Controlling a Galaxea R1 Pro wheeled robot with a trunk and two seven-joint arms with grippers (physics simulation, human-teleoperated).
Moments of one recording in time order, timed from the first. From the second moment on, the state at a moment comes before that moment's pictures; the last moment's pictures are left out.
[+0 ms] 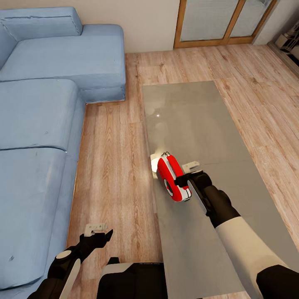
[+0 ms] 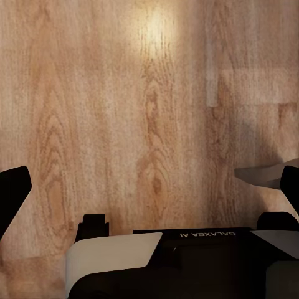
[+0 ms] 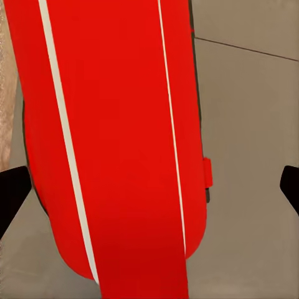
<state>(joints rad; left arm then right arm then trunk) -0.19 0.02 0.01 -1.37 0.13 0.49 -0.10 -0.90 -0.01 0.31 -1.07 -0.01 0.91 -0.06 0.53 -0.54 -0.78</state>
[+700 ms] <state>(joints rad) -0.19 0.02 0.01 -1.37 0.13 0.49 -0.10 -0.90 -0.01 0.31 -1.02 -0.01 0.86 -0.05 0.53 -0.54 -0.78</state>
